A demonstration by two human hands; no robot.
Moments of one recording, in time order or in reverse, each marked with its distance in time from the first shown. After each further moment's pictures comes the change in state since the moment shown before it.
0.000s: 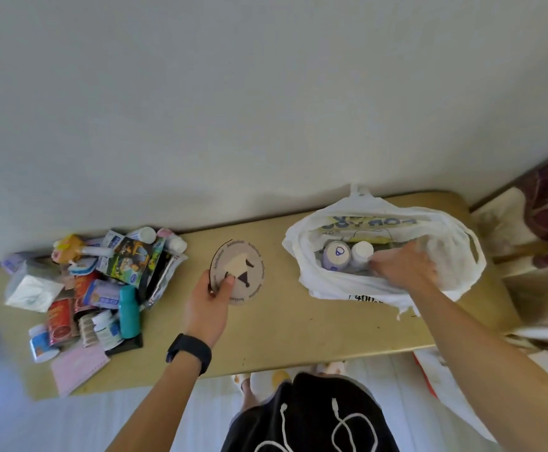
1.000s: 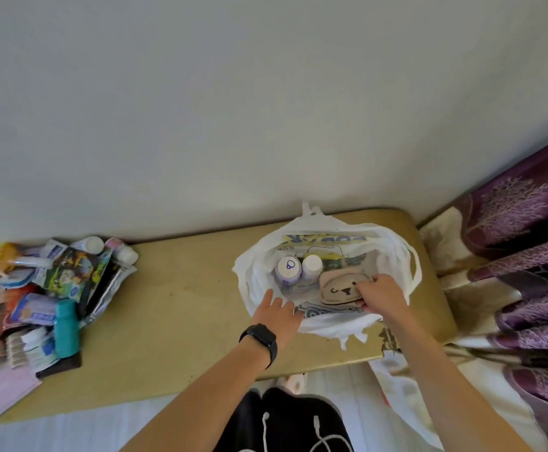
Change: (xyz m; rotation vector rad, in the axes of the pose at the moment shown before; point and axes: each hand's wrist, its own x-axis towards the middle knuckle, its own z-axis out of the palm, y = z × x) left_hand -0.019 0.036 0.185 1.411 -0.697 0.772; right_hand -0.038 0.045 -0.057 0.418 -0.166 -0.049
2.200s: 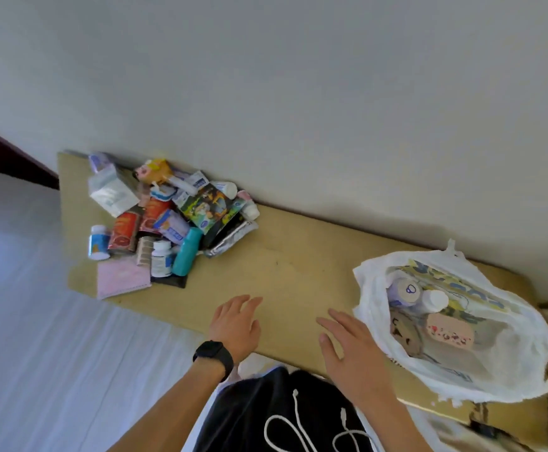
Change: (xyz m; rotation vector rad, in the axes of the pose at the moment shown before) left_hand -0.194 -0.127 0.170 -0.896 0.243 -0.752; right_hand -0.157 -0.013 0.214 -0.548 -0.116 -0.956
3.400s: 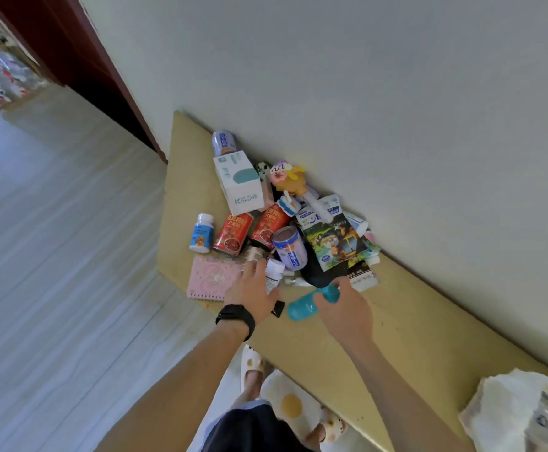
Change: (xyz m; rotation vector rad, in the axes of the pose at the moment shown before) left_hand 0.099 -0.239 -0.089 -0.352 0.235 -0.282; right_hand 0.205 -0.233 0.175 -0.215 -0.215 0.173
